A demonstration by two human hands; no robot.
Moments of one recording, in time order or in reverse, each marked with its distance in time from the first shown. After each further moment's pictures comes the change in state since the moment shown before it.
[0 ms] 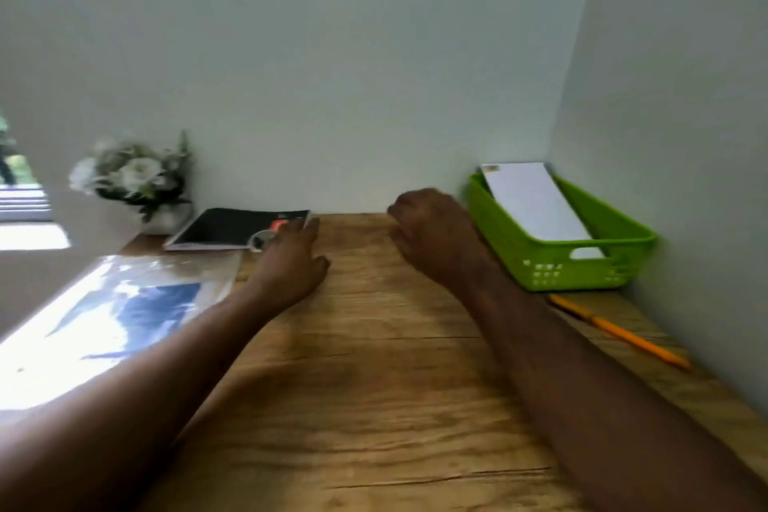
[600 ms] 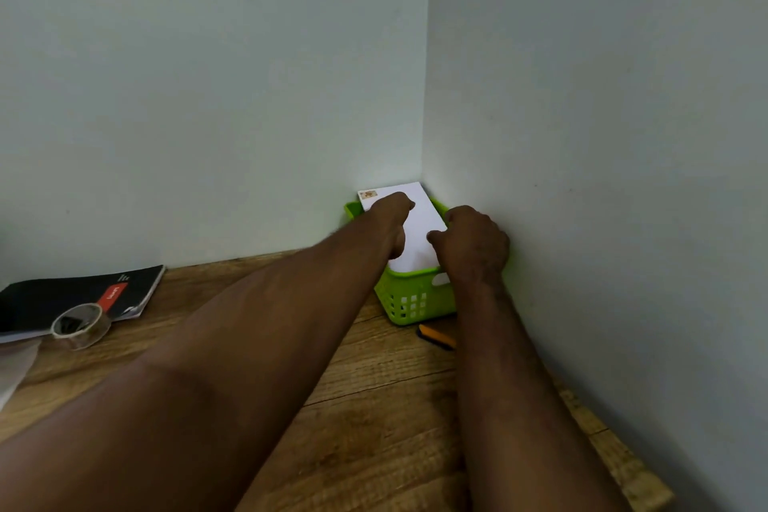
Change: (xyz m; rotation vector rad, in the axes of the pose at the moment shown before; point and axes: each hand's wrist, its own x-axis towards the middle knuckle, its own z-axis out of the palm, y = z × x) left_hand 0.109 0.296 0.091 -1.212 -0.417 -0.559; right_hand -0.067 0.158 -0.051 -0.064 0.004 1.038
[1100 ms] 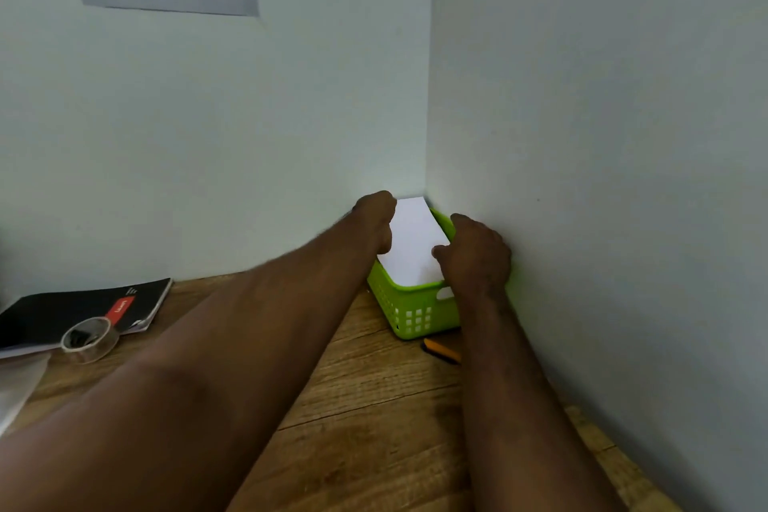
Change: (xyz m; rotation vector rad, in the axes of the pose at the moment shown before) left_hand -0.009 0.025 -0.017 0.010 0.028 0.137; right_hand -0.002 -0.002 -0.001 -0.018 -0.017 -0.031
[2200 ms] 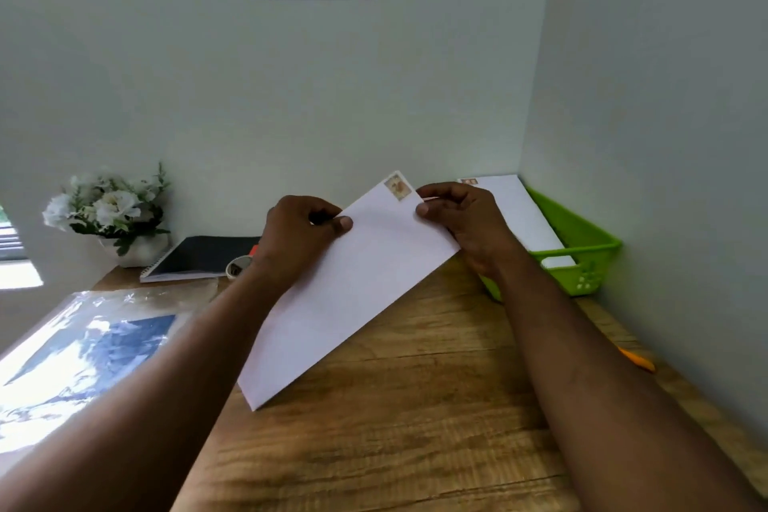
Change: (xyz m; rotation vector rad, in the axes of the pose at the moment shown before) left_hand -0.096 -0.035 -0.244 0.687 0.315 0.676; right_hand -0.061 -0.104 0.000 1.370 -0.612 -0.109
